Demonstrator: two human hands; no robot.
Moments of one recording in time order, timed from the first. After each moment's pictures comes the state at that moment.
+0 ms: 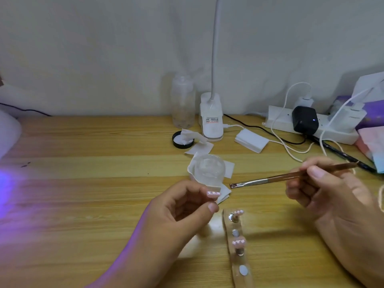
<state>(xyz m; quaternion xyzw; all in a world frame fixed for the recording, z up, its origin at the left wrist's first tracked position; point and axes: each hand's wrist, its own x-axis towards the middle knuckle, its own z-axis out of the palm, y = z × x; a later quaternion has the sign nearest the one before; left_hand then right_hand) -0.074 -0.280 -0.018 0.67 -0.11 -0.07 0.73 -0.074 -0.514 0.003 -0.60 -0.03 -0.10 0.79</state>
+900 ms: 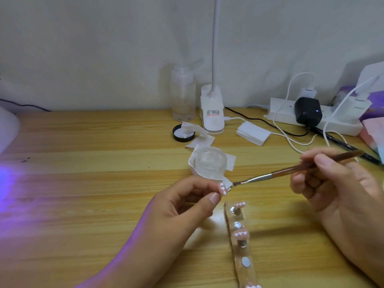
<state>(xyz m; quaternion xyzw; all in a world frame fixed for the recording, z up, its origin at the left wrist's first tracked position) -0.076 -0.279 -0.015 0.70 -0.13 -0.08 0.70 -0.072 -0.519 -0.004 -0.59 -0.07 -0.11 0.79</state>
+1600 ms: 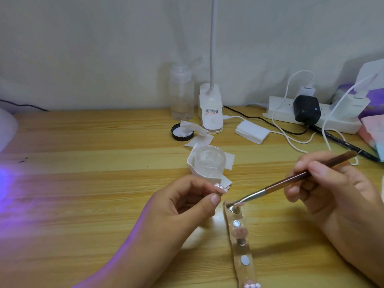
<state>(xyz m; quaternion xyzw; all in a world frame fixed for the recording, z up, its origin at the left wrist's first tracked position) -0.075 -0.279 -0.018 0.69 -0.12 -0.08 0.70 -0.077 -0.516 -0.005 -0.61 -0.10 -0.08 0.78</state>
